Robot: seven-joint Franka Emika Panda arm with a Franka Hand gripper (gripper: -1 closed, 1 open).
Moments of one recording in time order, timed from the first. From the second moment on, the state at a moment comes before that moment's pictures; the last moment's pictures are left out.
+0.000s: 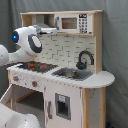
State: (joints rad) arm -0.85 -0.86 0.99 -2.18 0.06 3.21 -1.75
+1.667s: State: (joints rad) arm -1.12 -0.66 1.21 -1.92 0.06 3.14 -1.80
